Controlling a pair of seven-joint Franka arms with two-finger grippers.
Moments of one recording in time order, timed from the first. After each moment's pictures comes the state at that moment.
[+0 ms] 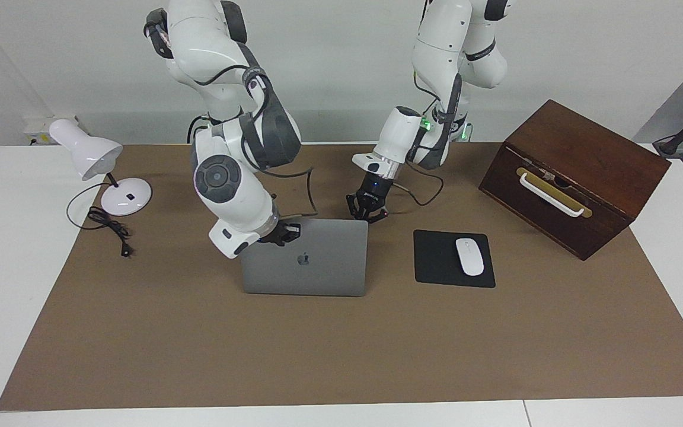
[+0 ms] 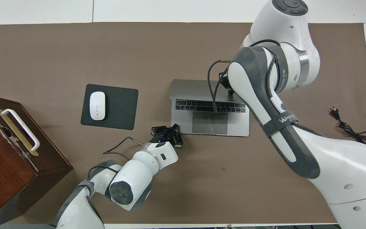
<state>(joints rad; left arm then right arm) -0.74 0.27 -0.01 -2.49 -0.12 3.49 -0.12 0.32 0.54 -0.04 -1.32 0.22 1.65 0.31</state>
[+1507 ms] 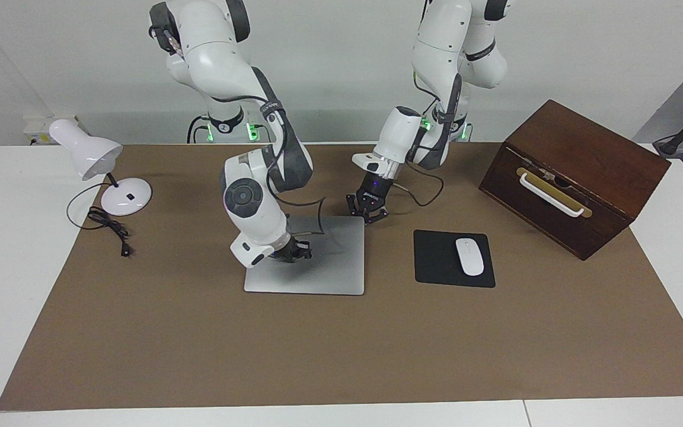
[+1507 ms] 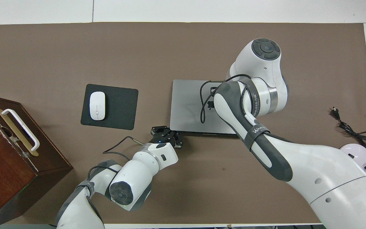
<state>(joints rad) -0.74 0.27 -0.01 -2.49 -0.12 3.50 -0.08 0.36 0.51 -0.04 -1.61 0.21 1.99 0.31</state>
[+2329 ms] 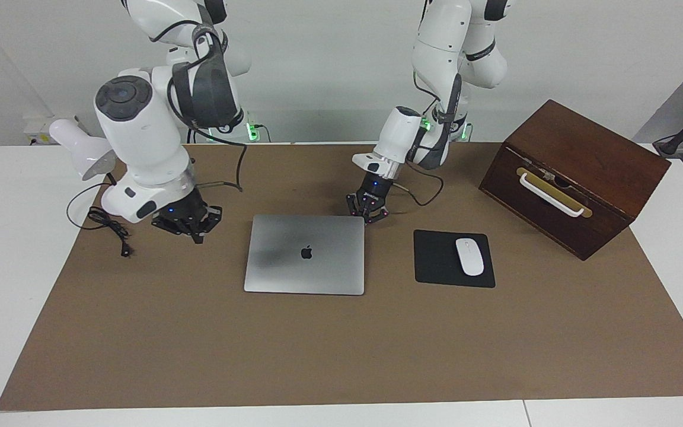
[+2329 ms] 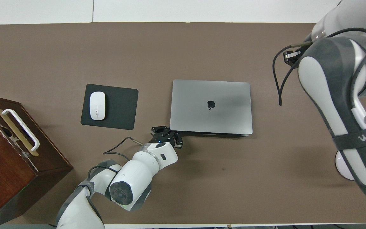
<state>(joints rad) -0.74 0.27 -0.01 -2.49 -0.12 3.50 -0.12 0.15 0.35 -0.05 -1.33 -0.03 1.71 -0.01</state>
